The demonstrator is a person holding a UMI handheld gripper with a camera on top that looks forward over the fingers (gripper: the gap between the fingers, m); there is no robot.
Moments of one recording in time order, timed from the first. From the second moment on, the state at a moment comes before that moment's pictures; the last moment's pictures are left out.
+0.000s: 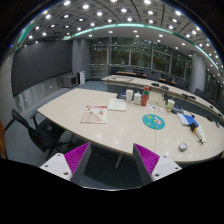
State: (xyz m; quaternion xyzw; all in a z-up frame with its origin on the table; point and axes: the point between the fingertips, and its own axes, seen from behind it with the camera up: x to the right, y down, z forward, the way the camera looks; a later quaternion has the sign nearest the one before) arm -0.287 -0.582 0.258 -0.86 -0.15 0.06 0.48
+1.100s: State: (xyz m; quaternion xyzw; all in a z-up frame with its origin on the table) arm 0.174 -0.292 -0.003 -0.90 0.03 0.01 0.43
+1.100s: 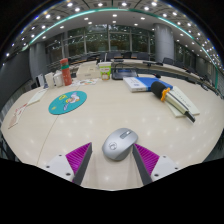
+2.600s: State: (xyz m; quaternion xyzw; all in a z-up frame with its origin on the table) arm -0.055 -0.014 0.019 -0.90 0.01 0.01 0.44
